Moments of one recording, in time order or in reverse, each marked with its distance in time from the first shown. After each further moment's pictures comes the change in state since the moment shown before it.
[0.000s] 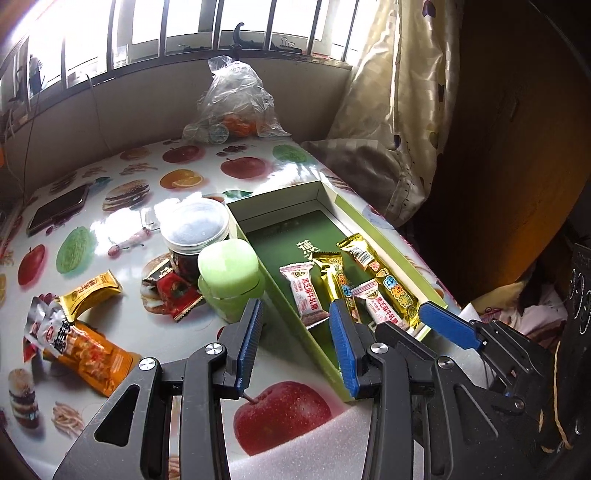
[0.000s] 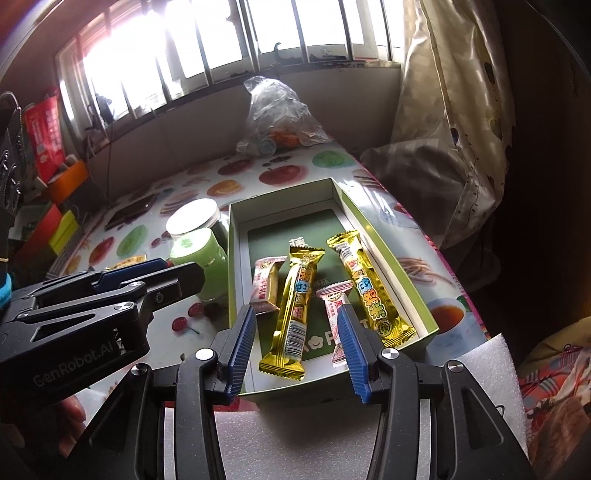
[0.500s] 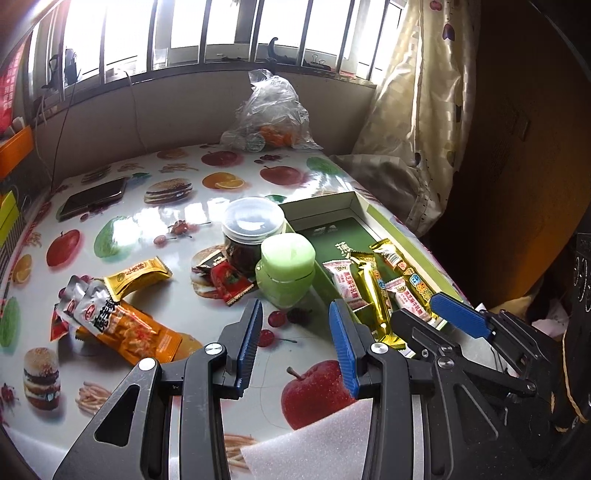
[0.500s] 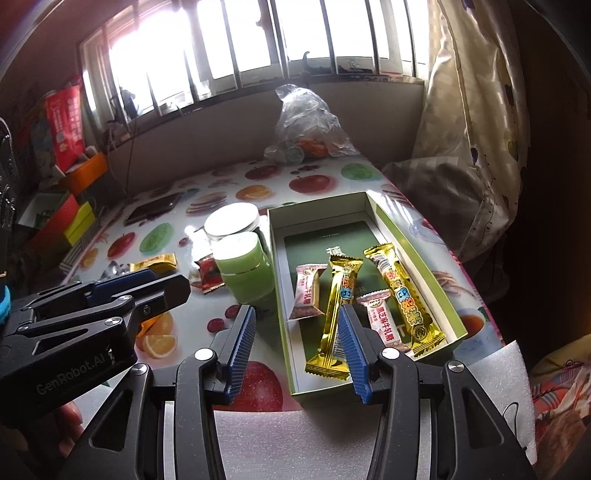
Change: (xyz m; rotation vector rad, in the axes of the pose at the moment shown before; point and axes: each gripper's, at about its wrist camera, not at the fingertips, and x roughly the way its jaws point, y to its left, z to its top) left arm -0.035 0.038 -0.021 -0.054 -0.059 0.051; right arm -0.009 0.038 -0.001 -0.061 -0.030 0.031
